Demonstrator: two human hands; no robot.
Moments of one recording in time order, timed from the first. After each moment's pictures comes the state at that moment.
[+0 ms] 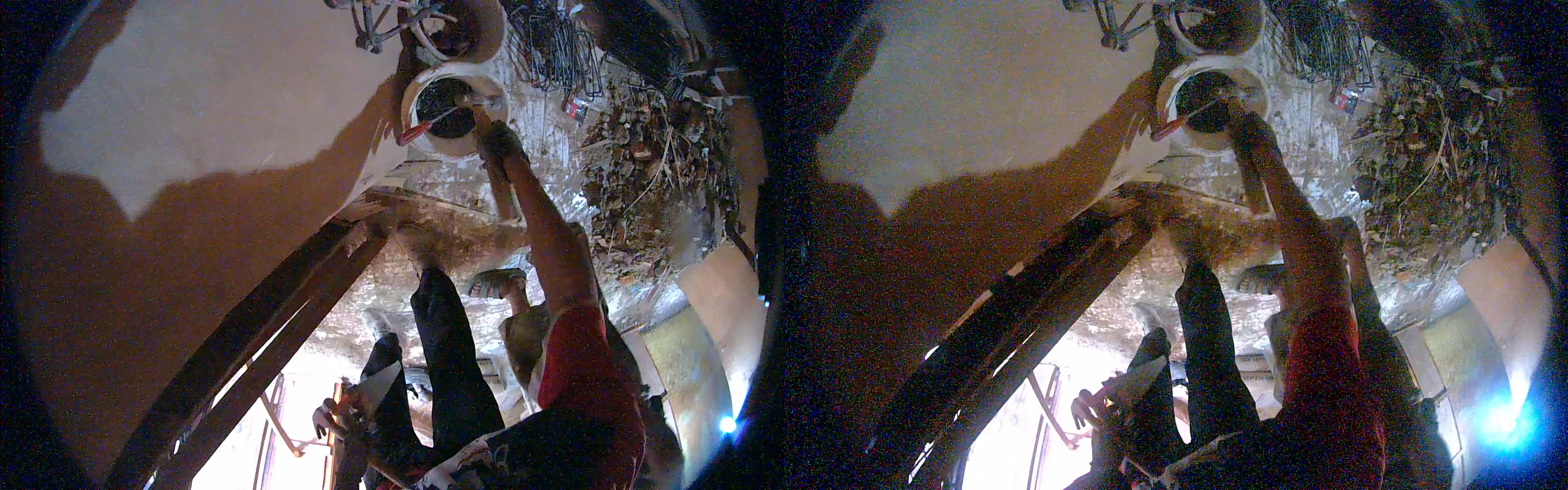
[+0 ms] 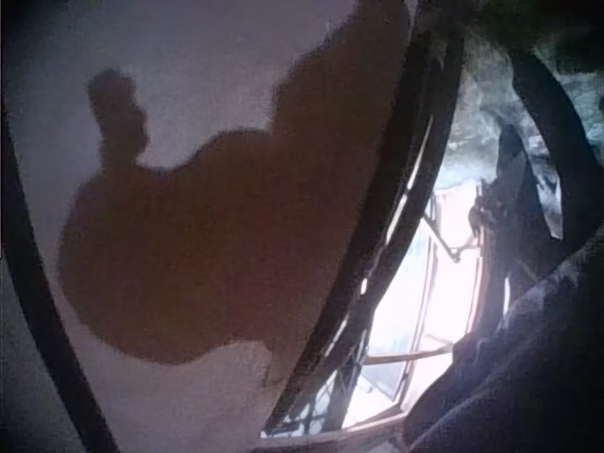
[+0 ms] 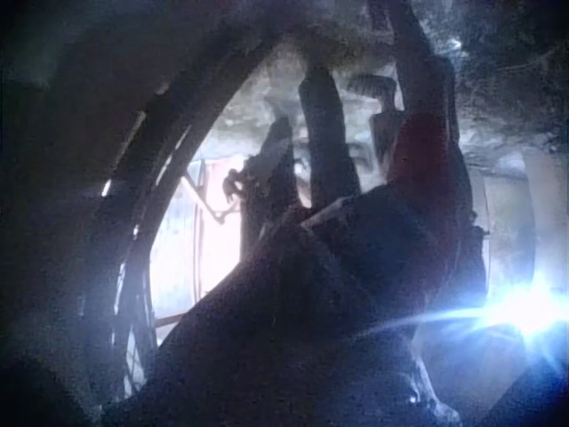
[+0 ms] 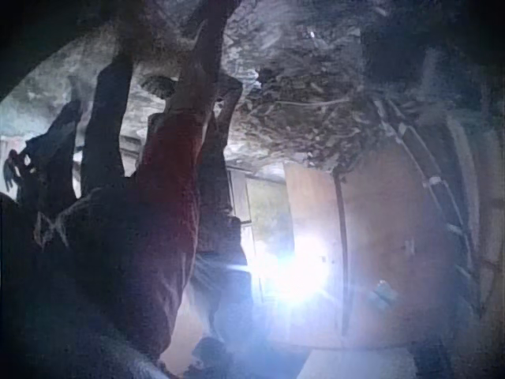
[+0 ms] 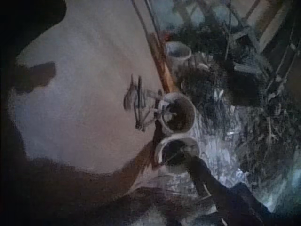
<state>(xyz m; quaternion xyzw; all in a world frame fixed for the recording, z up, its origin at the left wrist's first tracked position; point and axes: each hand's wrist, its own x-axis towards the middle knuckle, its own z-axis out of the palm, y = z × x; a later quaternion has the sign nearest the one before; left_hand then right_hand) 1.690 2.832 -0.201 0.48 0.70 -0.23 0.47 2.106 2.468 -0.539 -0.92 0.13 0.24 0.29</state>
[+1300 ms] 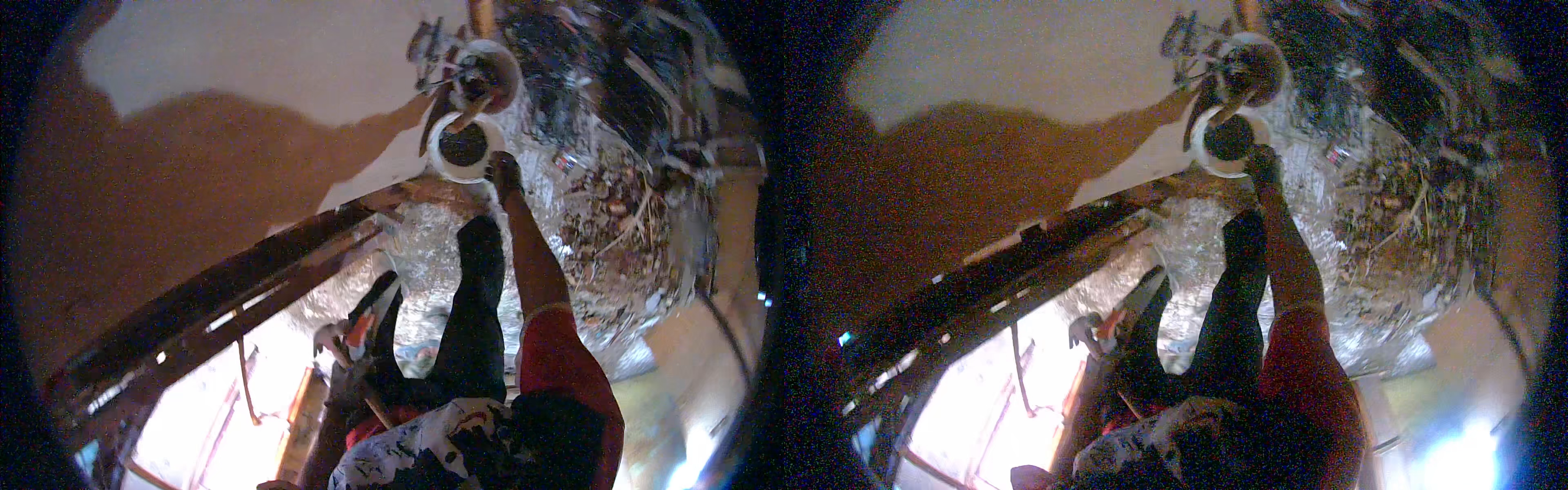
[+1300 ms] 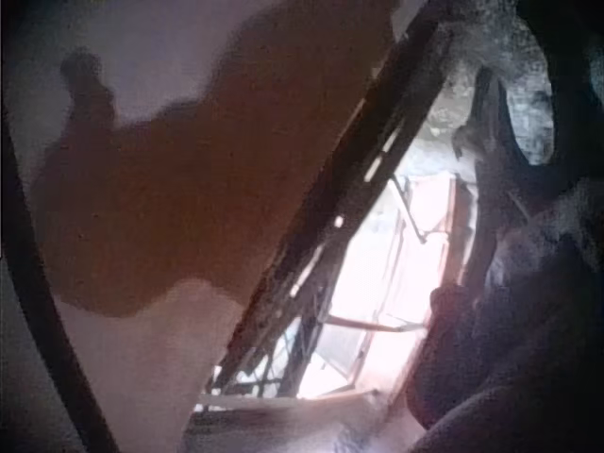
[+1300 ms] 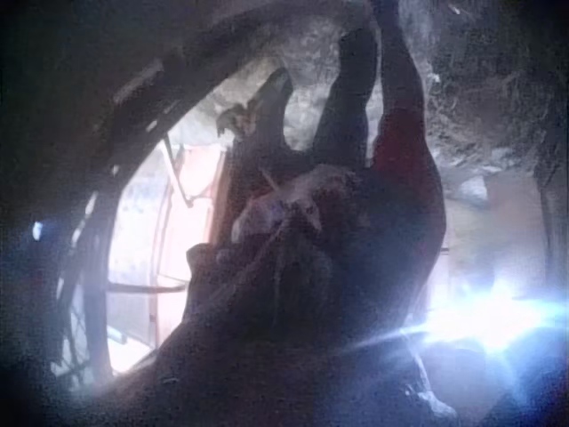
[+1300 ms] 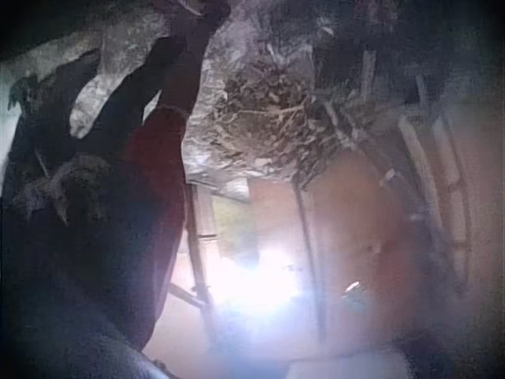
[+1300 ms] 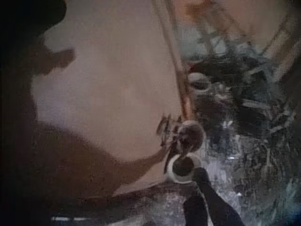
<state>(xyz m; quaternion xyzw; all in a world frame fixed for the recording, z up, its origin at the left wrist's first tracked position) 1.748 2.790 -0.113 0.60 0.55 -0.30 0.50 2.095 2.435 -0.476 -0.76 0.28 0.16 0.56</state>
